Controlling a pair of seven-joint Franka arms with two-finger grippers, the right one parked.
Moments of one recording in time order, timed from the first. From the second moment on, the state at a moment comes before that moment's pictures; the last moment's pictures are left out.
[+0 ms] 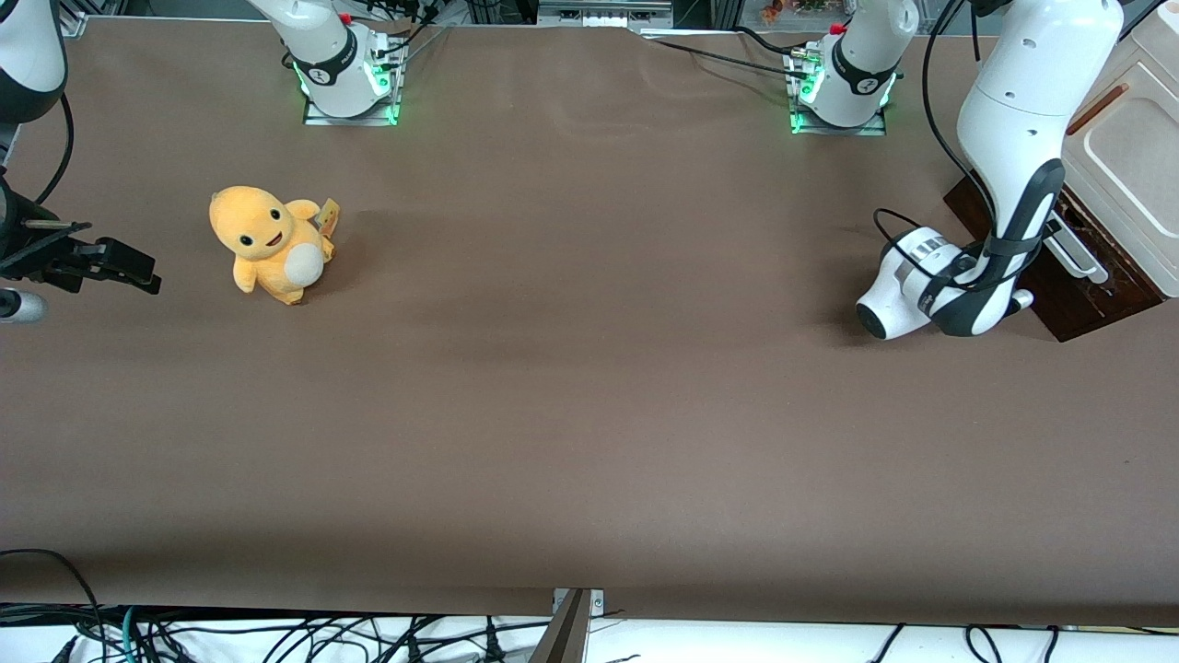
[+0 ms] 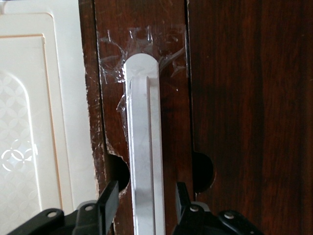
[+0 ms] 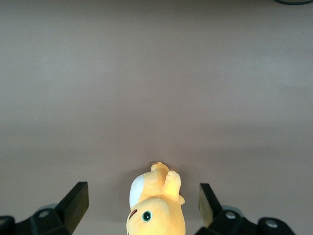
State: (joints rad) arm 0.06 0.63 -0.11 -2.07 1.10 1.30 -1.16
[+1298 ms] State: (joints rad) arm 0.07 0.62 -0.11 -2.06 1.10 1.30 -1.16
